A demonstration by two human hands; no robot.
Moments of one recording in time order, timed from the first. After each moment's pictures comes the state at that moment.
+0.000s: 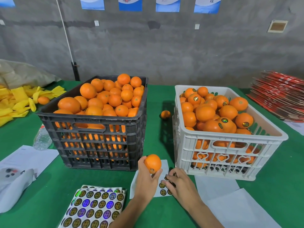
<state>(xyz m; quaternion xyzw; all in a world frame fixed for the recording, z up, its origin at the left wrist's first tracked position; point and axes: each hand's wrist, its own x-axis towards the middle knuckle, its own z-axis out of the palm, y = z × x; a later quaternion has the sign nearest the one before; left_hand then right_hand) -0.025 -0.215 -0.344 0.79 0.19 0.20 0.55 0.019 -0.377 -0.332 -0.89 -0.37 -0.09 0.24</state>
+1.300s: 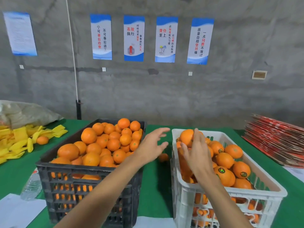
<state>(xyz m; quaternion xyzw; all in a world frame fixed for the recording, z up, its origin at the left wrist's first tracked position) 0.108 -0.154 -0.084 0.87 -0.11 0.25 0.41 0.129 -0.349 -0.081 -0.89 -0.17 -0.29 0.31</state>
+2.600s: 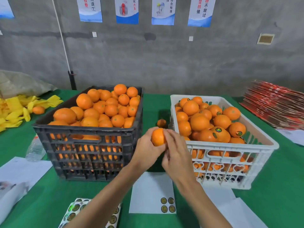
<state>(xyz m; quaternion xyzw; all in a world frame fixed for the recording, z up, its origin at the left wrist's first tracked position) 0.012 -0.198 -0.177 0.83 0.03 0.23 0.51 0.029 -0.335 -0.192 -0.81 -0.33 -0.33 0.34</state>
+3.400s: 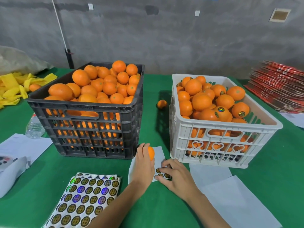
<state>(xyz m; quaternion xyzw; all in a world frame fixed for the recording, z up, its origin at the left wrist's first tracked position) -0.020 -0.216 -0.349 0.92 0.15 0.20 0.29 0.016 -0.388 -0.334 -0.89 -0.41 -0.03 0.22</state>
